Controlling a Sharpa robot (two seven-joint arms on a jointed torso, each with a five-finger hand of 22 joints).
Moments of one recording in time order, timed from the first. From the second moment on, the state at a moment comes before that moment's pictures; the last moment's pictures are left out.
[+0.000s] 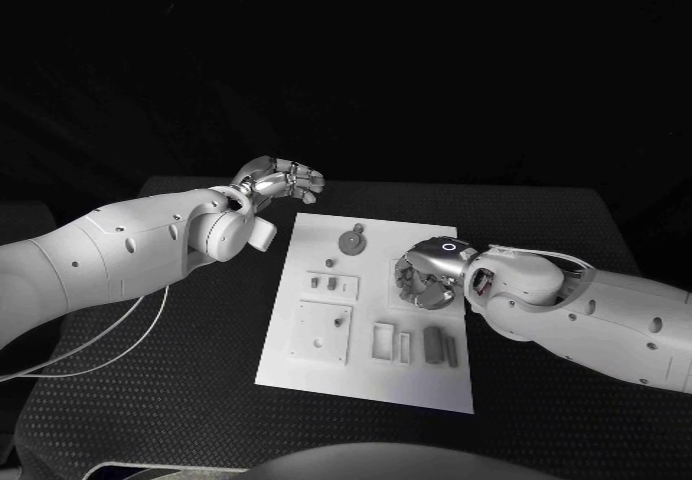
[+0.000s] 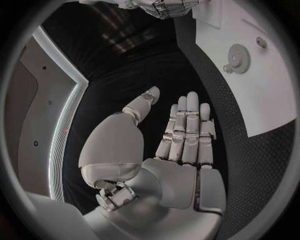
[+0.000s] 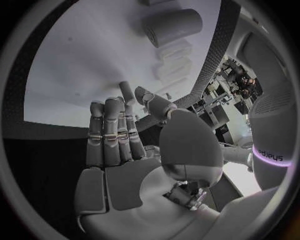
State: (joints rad) left arm 1.24 -0.75 -0.08 1.18 -0.24 -0.19 0.28; left_hand 1.05 -0.14 0.49 -0.26 0.15 0.87 0.18 0.25 0.52 1.18 0.11 0.12 0.23 1.02 0.06 0.64 0.38 0.01 0.71 -0.04 0.55 1.29; right arm 1.20 -0.68 -0.19 1.45 -1.71 -0.21 -0.04; right_hand 1.11 -0.21 0.76 -0.28 0.05 0.97 0.13 0.36 0.44 1.15 0.07 0.37 0.13 1.22 -0.03 0.88 0.86 0.25 1.00 0.06 0.78 1.31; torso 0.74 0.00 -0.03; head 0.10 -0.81
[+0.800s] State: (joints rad) left arm 1.24 -0.75 -0.08 1.18 -0.24 -0.18 0.28; left_hand 1.05 -0.14 0.49 -0.26 0.15 0.87 0.18 0.25 0.52 1.18 0.11 0.12 0.23 1.02 0.06 0.64 0.38 0.01 0.71 -0.04 0.55 1.29; right arm 1.19 -0.66 -0.19 1.43 -1.77 -0.24 -0.05; right_hand 1.12 -0.17 0.85 -0.29 0.05 1.05 0.10 0.40 0.46 1.21 0.04 0.41 0.17 1.25 -0.07 0.93 0.86 0.25 1.04 0.04 0.82 1.31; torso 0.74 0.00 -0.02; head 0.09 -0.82
